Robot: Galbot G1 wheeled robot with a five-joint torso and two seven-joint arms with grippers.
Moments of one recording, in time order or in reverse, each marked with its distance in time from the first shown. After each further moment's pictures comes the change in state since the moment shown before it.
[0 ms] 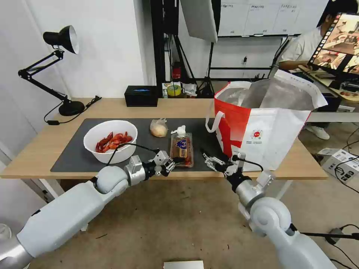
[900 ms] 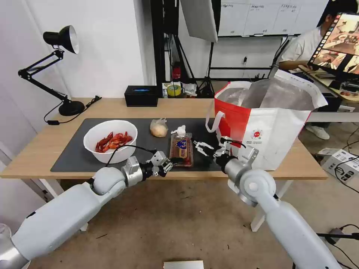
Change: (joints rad) left arm 0.014 0.020 -0.012 -0.011 -0.011 -0.001 -0.021; right arm 0.289 0.030 -0.123 -0.159 0.278 -0.252 0.215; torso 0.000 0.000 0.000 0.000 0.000
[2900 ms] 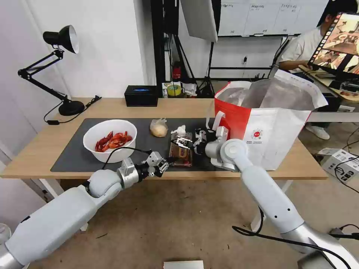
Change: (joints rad) left arm 0.048 0.022 -0.043 -0.013 0.001 -0.025 0.004; right arm 0.318 0.136 -0.118 -0.319 0.215 -0.290 0.090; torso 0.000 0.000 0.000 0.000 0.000
